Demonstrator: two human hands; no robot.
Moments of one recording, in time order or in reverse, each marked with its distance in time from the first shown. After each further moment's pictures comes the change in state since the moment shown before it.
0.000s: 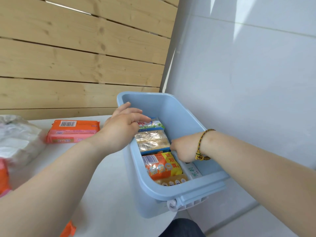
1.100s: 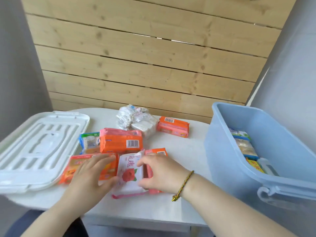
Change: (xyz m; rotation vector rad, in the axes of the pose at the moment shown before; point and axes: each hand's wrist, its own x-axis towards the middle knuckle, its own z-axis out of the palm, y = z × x) left_hand -0.267 -0.109 -0.092 0.392 0.347 -0.439; right_hand -0.035 -0.228 -0.010 0.540 0.611 -0.788
